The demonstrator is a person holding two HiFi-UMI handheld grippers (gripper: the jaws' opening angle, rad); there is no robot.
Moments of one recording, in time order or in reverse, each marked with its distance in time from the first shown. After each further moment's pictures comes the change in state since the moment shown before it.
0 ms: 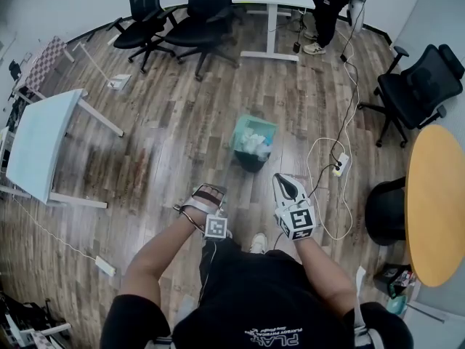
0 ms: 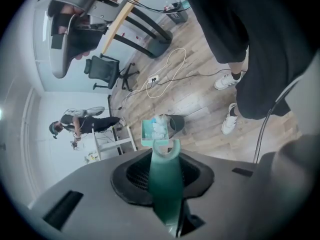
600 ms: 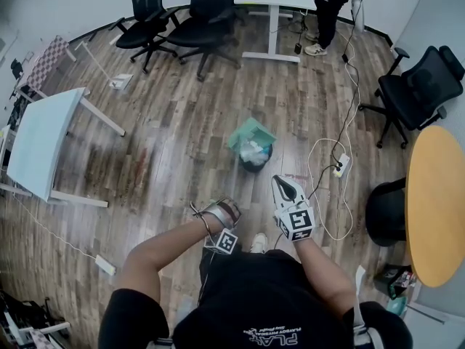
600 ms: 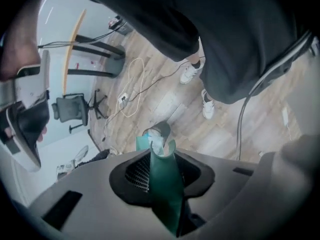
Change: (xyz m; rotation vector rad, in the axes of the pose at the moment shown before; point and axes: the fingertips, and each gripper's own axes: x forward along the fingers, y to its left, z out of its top) left arm -0.019 -0.115 0.025 0.687 0.018 -0.348; right arm -0.006 0.013 -0.007 0.006 0.008 0.022
